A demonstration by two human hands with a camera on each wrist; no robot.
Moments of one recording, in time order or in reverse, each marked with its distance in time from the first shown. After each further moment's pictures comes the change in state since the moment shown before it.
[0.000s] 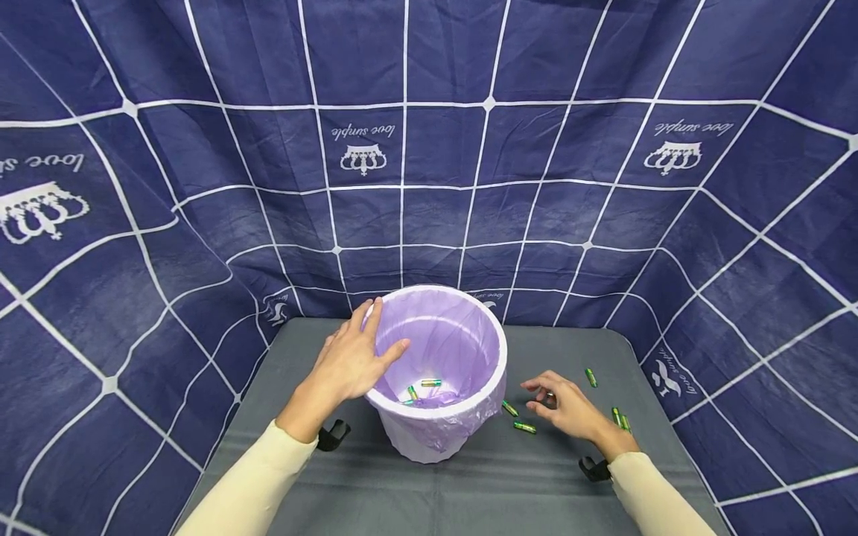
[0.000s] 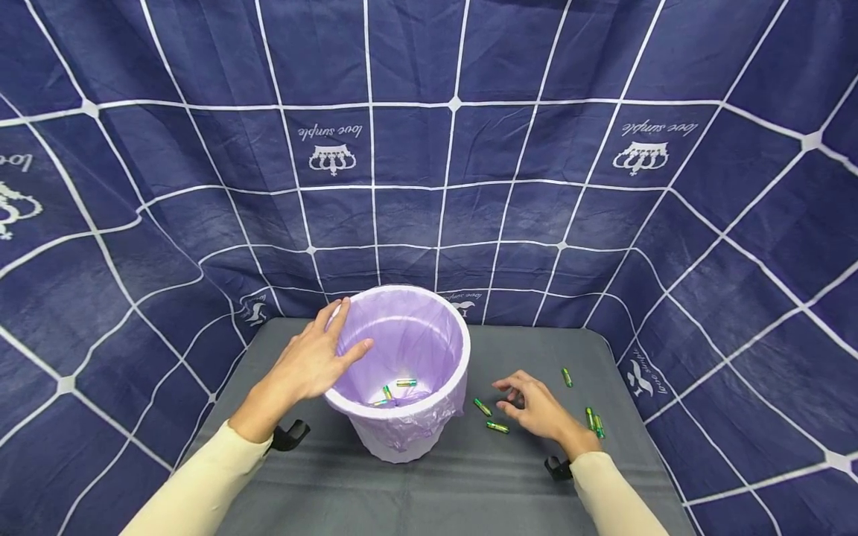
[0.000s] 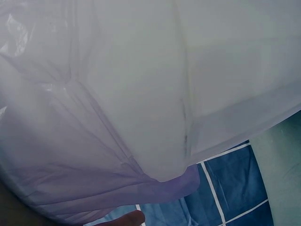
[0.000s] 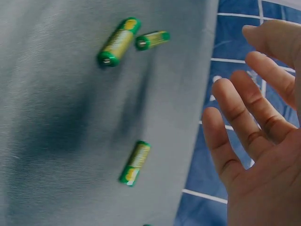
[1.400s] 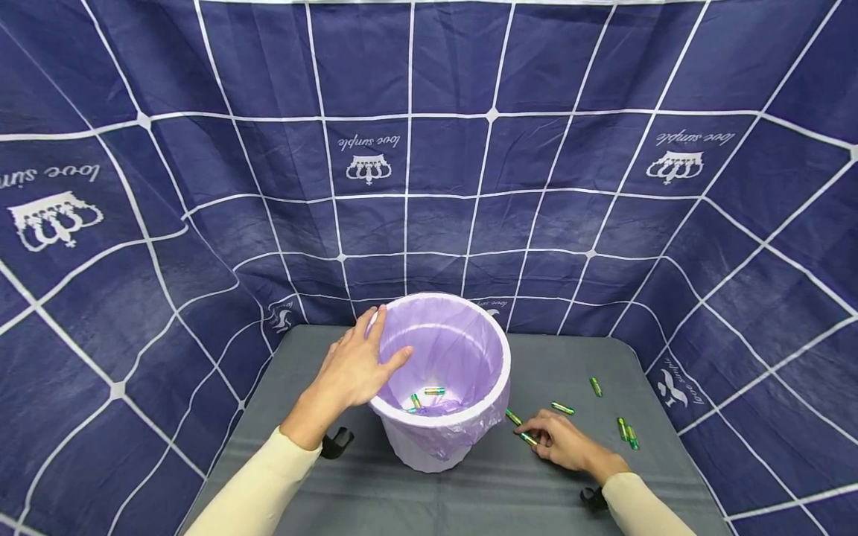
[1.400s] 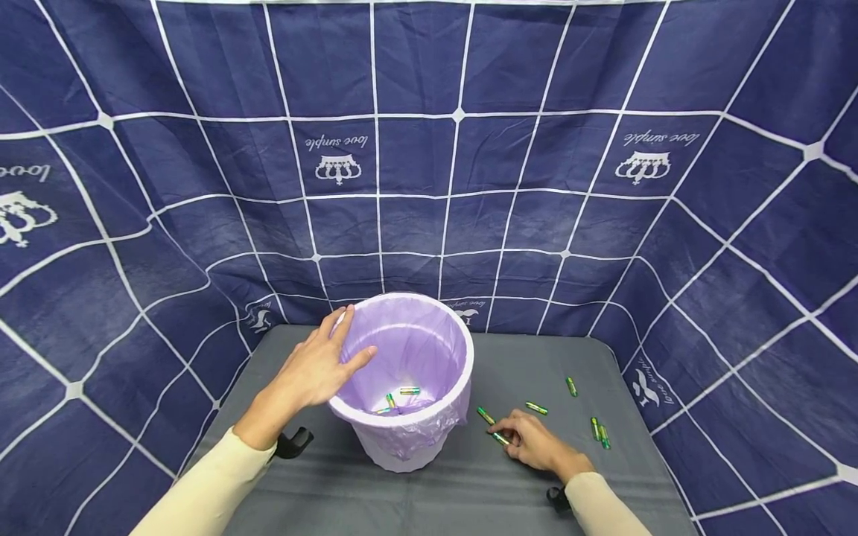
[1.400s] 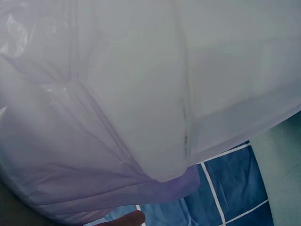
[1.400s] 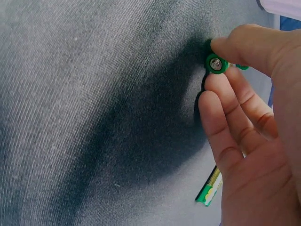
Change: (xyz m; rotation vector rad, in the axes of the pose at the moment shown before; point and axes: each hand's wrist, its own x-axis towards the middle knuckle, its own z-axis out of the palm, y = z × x) left_hand -0.003 -0.001 0.002 0.004 0.009 0.004; right_hand -0.024 0.031 0.042 0.051 -0.228 -0.092
